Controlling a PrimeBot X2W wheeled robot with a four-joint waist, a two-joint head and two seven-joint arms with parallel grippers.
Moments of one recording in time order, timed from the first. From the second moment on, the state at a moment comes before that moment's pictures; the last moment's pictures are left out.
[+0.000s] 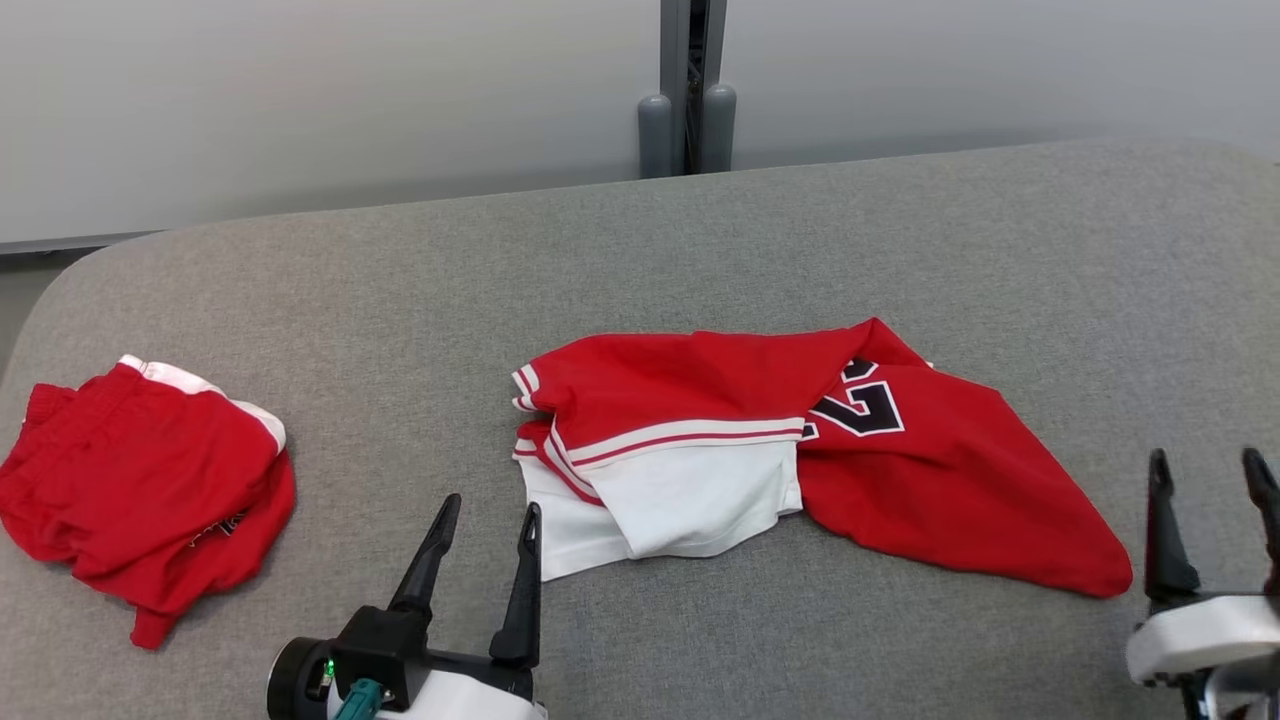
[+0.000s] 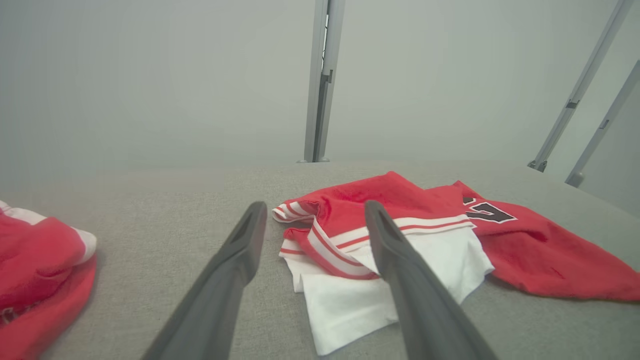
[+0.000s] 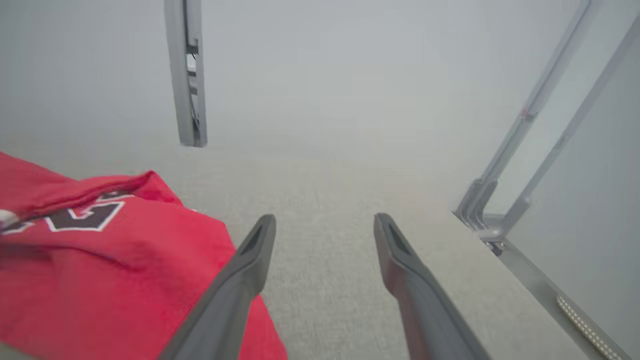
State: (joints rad) left arm 0.01 0.05 -0.31 0.12 -0.23 0.09 -0.26; right arm -0.09 -0.06 -0.33 0.34 -0.14 0.13 -0.26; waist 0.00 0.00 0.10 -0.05
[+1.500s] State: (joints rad) left arm -0.55 0.13 -0.41 0.28 -0.59 0.00 -0.12; right arm -0.08 -0.05 0.05 0.09 0.09 0.13 -0.26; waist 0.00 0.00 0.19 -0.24
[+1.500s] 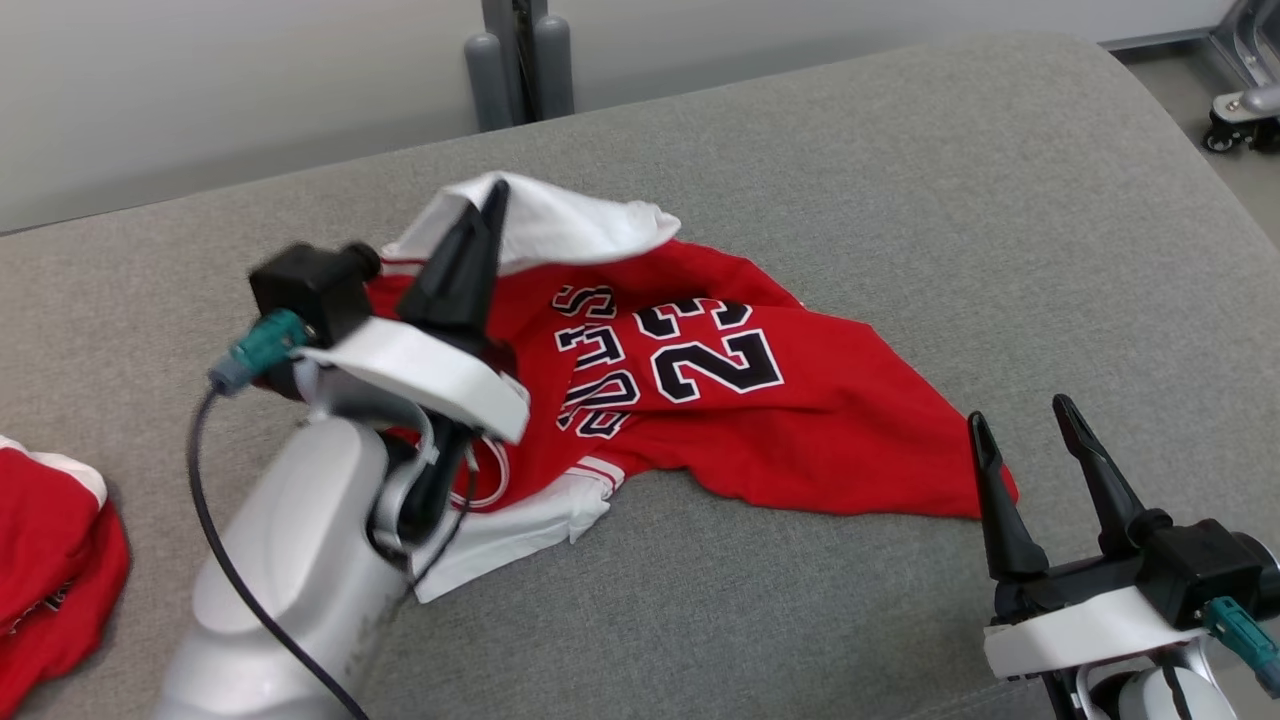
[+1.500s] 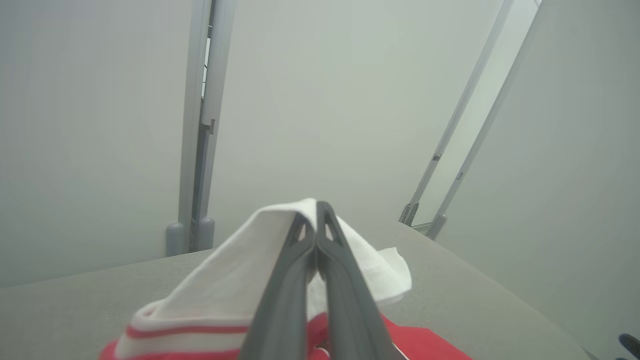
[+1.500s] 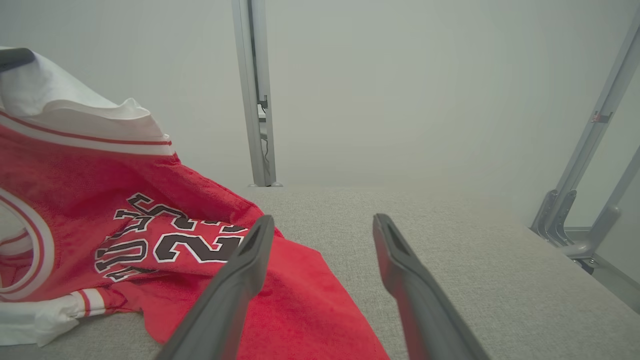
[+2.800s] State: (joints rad) left arm -0.41 0.13 -0.14 0.32 -0.43 0.01 -0.26; right arm -0.10 -0.05 0.08 0.14 0.13 0.13 -0.26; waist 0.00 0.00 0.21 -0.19
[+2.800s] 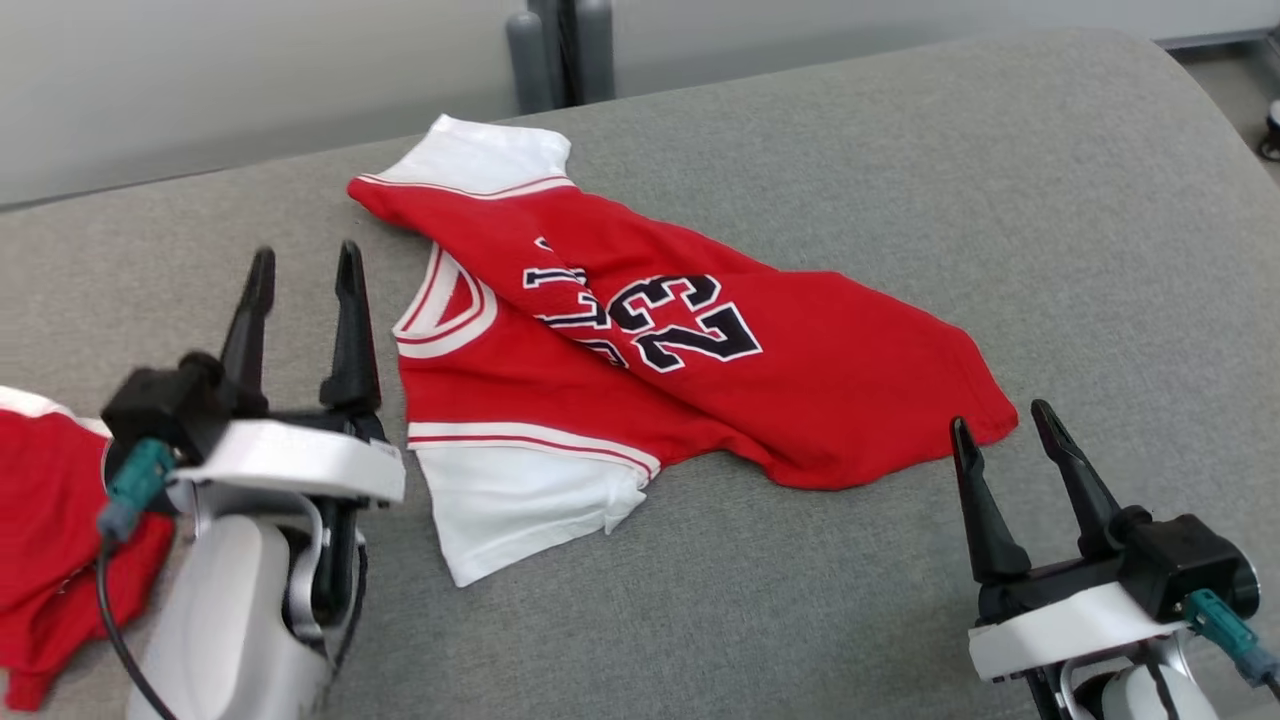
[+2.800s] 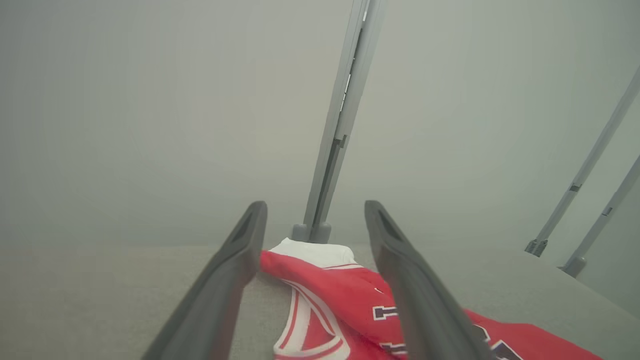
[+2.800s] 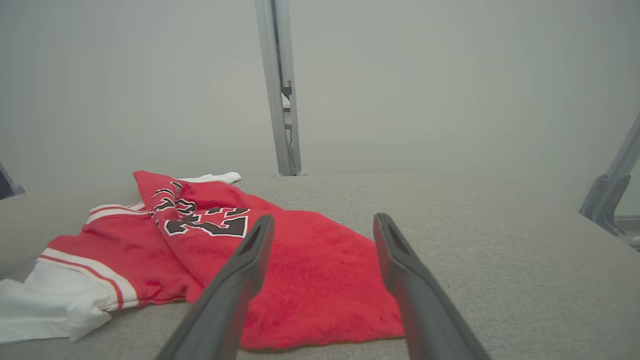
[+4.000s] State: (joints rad) left arm 0.17 0.05 -0.22 0.06 -0.27 0.18 -0.26; right arm 0.07 -0.05 0.10 0.17 0.13 0.13 -0.26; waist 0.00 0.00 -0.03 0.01
